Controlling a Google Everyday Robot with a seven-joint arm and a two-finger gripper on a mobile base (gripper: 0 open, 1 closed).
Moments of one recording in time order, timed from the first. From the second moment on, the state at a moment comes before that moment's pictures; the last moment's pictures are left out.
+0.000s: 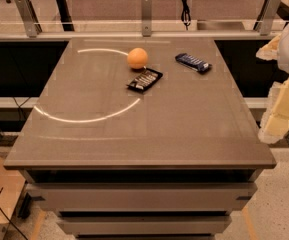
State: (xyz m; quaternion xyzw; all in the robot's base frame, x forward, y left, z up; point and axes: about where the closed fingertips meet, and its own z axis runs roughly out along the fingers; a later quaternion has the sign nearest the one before) arm 0.438 -0.217 0.976 -0.60 0.78 -0.03 0.16
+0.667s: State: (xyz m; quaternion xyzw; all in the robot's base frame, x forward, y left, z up) arm 0.441 -0.218 0.980 -0.61 0.77 -0.03 0.17
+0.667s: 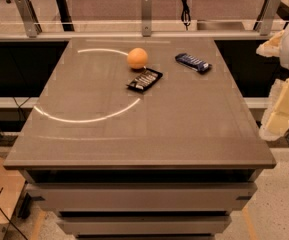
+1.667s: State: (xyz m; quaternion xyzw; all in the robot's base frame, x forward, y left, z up) arm 0.531 -0.207 1.001 -0.59 0.71 0.09 0.38
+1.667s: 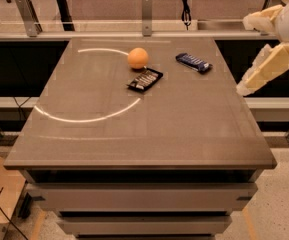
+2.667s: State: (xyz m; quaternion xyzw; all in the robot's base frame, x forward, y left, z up) arm 0.568 -0.196 0.987 -0.55 0.72 0.11 0.42
